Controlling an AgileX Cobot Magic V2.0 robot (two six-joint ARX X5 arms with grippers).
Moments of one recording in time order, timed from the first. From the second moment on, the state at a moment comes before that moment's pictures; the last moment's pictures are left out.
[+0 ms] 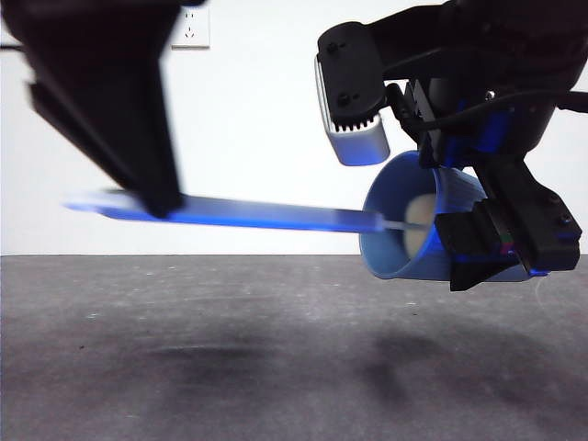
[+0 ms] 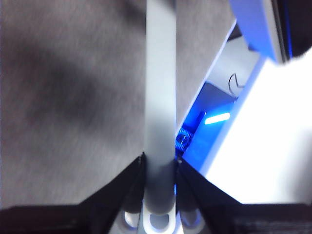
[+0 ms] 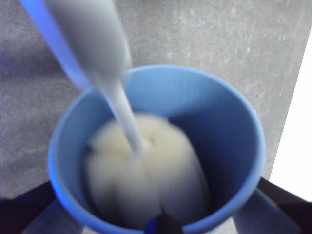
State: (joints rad) left arm -0.90 1.31 1.01 -0.85 0.14 0.06; right arm 1.02 1.35 0.76 -0.45 0.70 -0.82
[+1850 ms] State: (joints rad) left arm -0.78 0.95 0.91 -0.85 -0.18 -0.26; right arm 1.01 1.05 0.83 -0.43 0.66 -0.13
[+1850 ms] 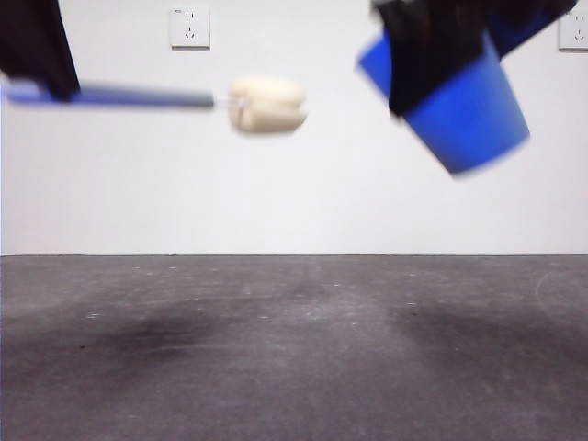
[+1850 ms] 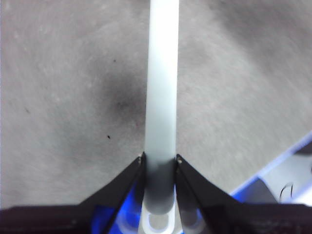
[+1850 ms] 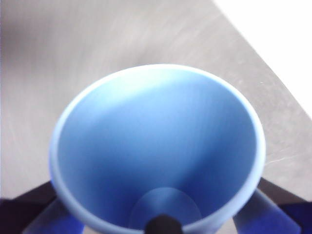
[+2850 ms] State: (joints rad) left arm -0.63 1.46 0.63 -0.03 -0.15 -0.66; right arm 1.01 0.73 0.83 -0.49 0.58 0.13
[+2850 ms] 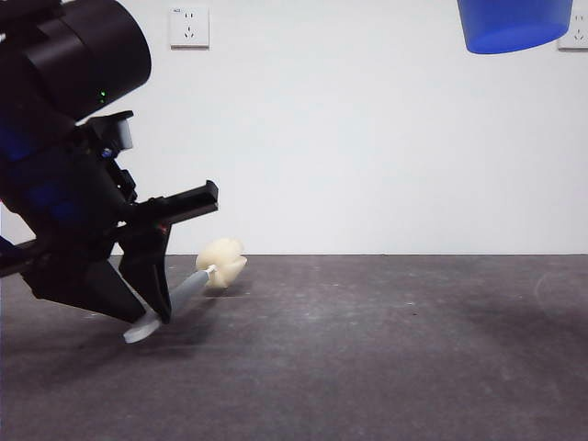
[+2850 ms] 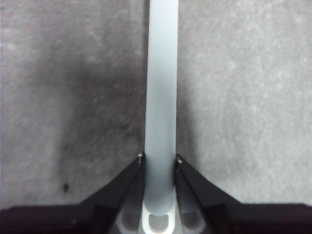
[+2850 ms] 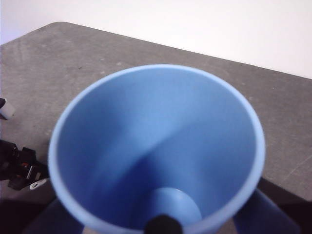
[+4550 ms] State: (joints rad) left arm -0.63 0.74 0.64 -0.54 0.03 -0.50; right arm 0.59 1.29 0.64 0.25 0.18 0.12
